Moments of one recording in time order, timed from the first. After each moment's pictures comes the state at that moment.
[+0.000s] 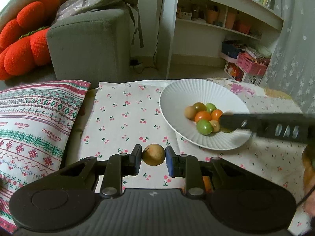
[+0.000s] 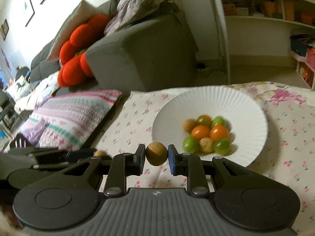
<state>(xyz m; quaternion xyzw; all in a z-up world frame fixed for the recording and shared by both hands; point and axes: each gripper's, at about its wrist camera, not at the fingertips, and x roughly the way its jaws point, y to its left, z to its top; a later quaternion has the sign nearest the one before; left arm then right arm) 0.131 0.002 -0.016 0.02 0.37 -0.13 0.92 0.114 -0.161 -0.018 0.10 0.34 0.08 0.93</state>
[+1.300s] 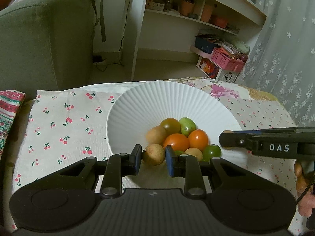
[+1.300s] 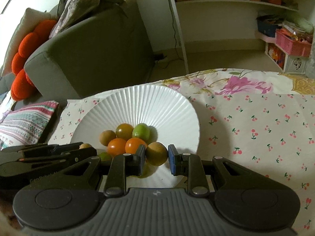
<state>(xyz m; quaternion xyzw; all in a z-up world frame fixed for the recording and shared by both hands) 0.214 -0.055 -0.054 0.01 0.38 -0.23 0.90 0.155 -0.237 -0.051 0.11 0.39 -0.01 0.91</state>
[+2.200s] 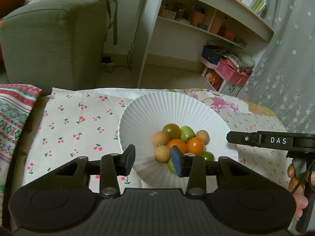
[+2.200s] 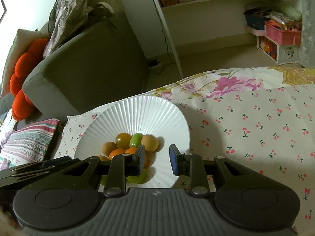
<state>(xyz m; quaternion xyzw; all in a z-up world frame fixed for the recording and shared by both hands) 0.201 -0.036 -0.033 -0.04 0.38 -0.20 0.90 0.150 -0.255 -0.040 0.17 0.36 -0.03 0.92</state>
